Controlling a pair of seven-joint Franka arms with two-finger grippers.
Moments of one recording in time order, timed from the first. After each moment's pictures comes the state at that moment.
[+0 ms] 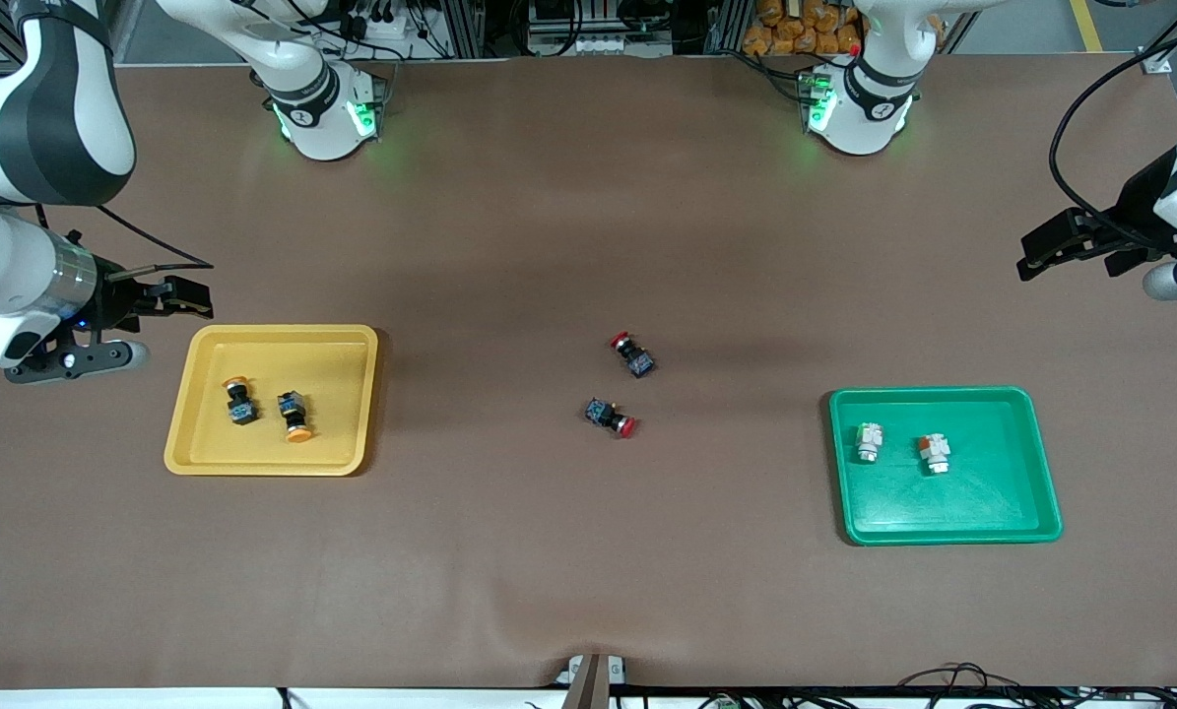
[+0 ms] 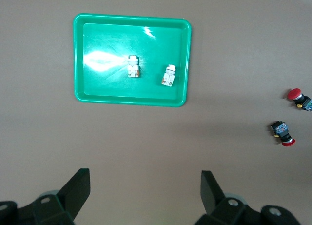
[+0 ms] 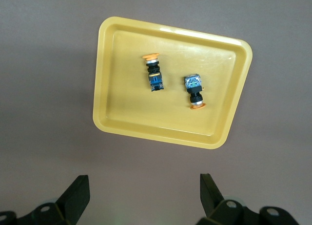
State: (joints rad) left arm 0.07 0.02 -0.14 -1.54 -0.02 1.57 -0.12; right arm 0.05 0.12 -0.03 -1.71 0.00 1.64 -0.15
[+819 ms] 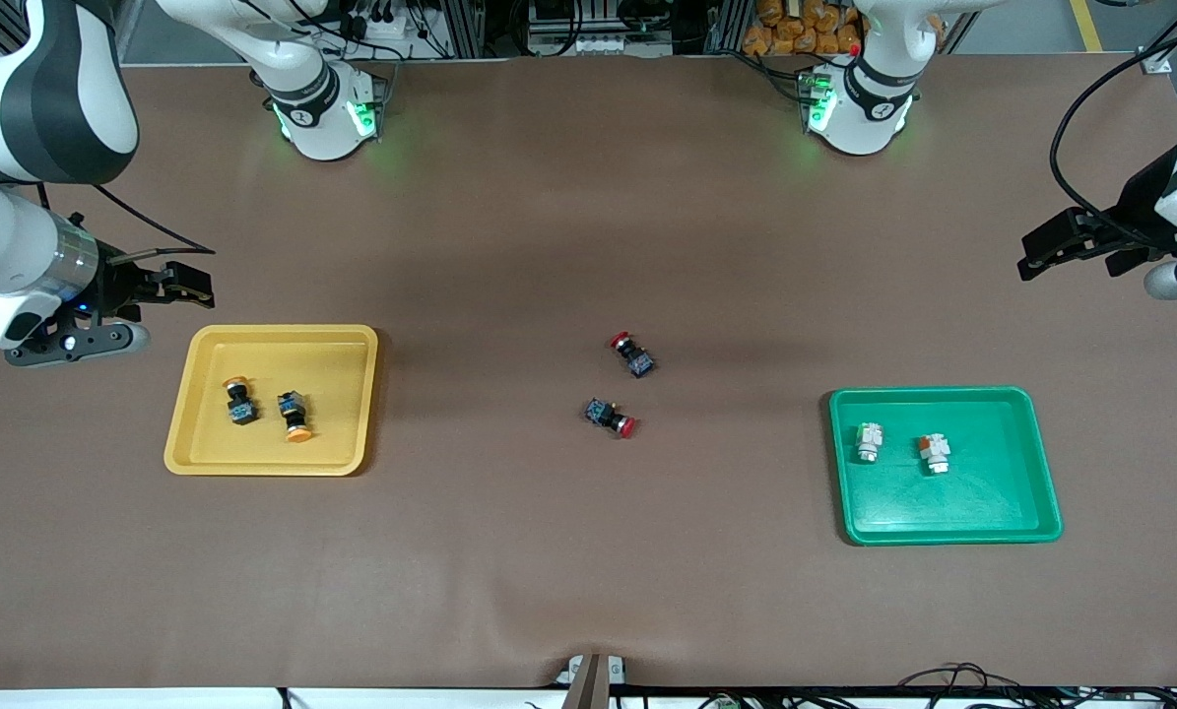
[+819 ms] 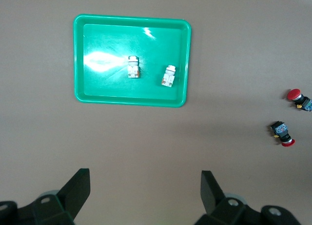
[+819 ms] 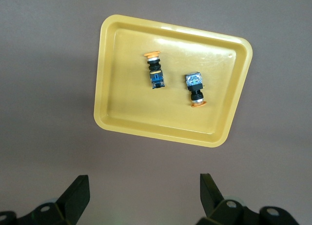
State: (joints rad) left arm 0.07 0.02 -0.14 -1.54 -0.02 1.57 -0.12; right arm 0.05 0.07 -0.03 -1.77 0.00 1.67 -0.15
